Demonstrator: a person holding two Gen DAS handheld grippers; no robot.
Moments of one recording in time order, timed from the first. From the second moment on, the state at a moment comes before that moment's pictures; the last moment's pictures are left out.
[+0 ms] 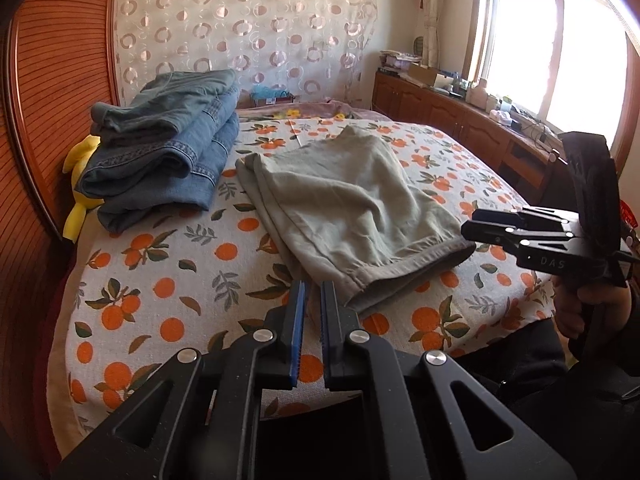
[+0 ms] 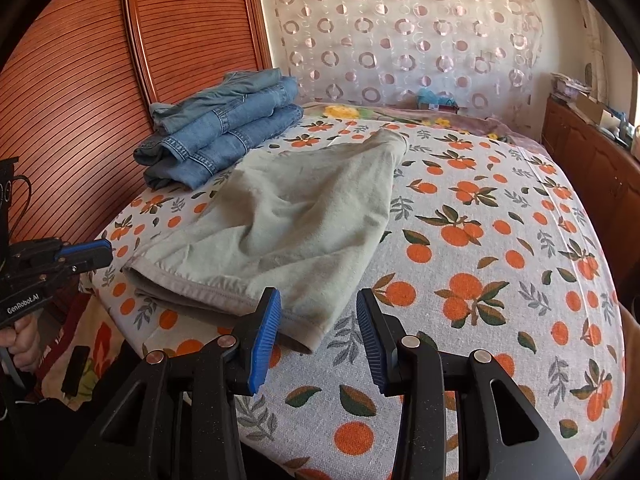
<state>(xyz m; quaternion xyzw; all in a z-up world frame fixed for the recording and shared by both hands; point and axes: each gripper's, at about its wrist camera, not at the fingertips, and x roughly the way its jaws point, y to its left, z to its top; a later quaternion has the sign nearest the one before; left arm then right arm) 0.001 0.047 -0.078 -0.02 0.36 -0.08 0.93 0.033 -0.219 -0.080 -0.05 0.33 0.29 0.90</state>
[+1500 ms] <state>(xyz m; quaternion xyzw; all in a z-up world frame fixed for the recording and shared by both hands) 0.033 0.046 -0.114 -0.07 0.40 -0.09 0.91 0.041 -0.209 -0.108 -0.05 0.35 0.29 0.89</state>
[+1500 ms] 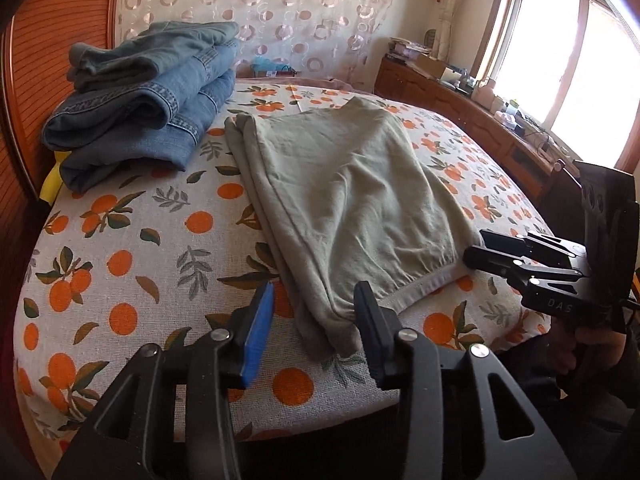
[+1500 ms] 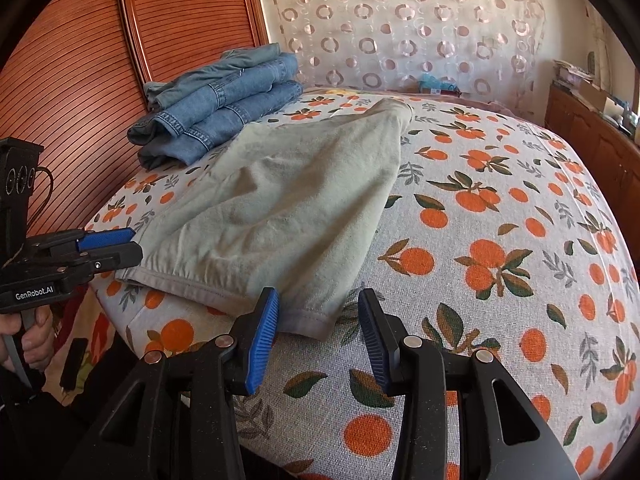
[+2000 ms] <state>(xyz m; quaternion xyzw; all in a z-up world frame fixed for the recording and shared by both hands) 0.031 0.038 -0.124 -0.06 0.39 -0.08 0.91 0.034 -0.210 -0.109 -0.06 0.34 0.28 0.89</state>
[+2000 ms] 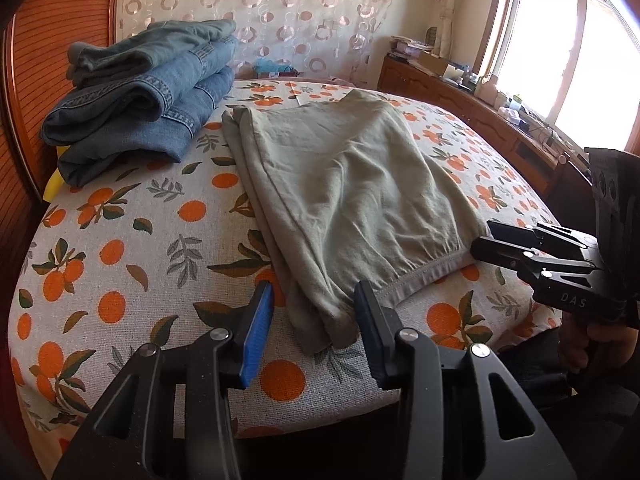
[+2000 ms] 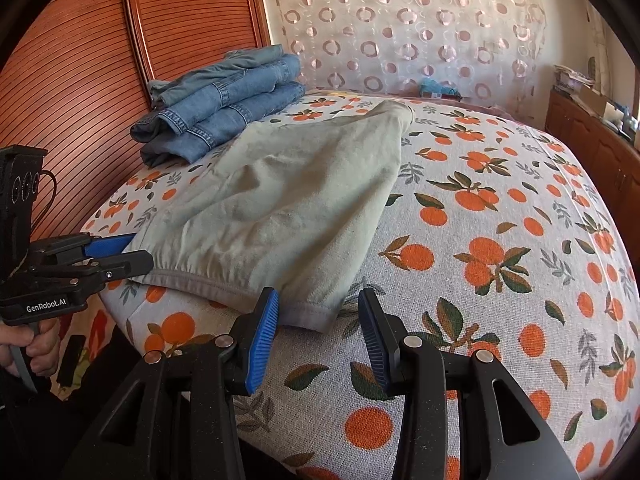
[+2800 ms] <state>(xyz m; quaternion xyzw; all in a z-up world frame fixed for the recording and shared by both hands) 0.019 0.031 -0.126 -0.07 0.39 -0.11 0.91 0.025 -0.215 -0.112 -0.07 0.32 0.30 0.90</state>
